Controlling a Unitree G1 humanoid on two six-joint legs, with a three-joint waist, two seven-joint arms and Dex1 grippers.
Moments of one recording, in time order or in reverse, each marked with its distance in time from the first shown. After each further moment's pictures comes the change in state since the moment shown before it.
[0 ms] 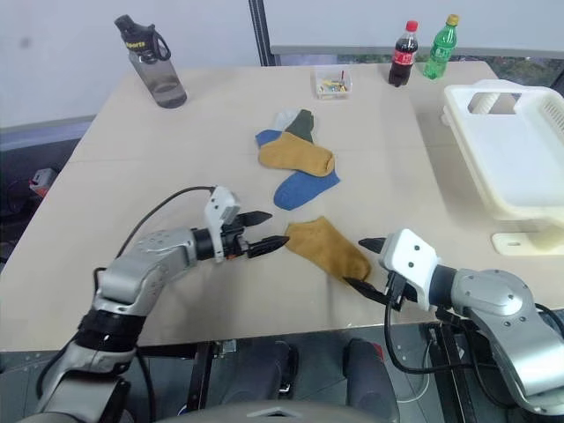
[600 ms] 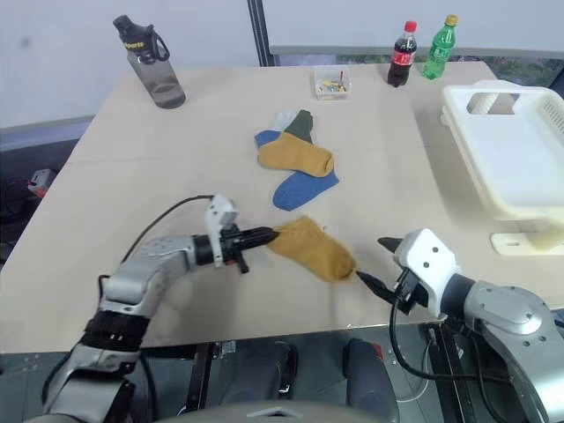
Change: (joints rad) left arm 0.101 0.060 0.134 0.029 -0.068 -0.012 -0.097; right arm 0.083 -0.029 -0.046 -0.054 0.041 0.024 -0.111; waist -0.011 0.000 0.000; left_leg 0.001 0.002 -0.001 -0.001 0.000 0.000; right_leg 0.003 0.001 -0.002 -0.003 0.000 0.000
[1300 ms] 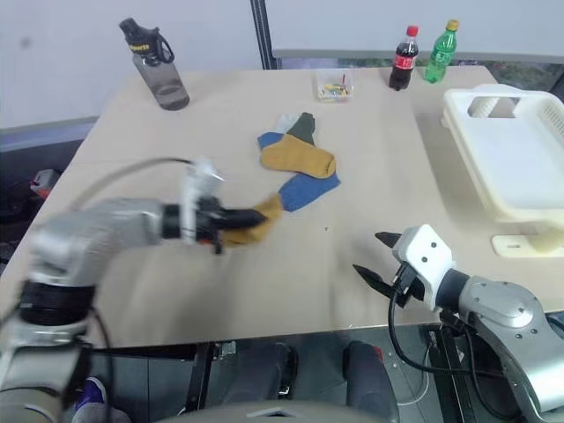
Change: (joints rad) left arm -0.254 0.046 -0.182 -0.218 -0.190 0.468 0.161; right arm -0.010 0.012 0.021 0.059 0.013 -0.053 -0.053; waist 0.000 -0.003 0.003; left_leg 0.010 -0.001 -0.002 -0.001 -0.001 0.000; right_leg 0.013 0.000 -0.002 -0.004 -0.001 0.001
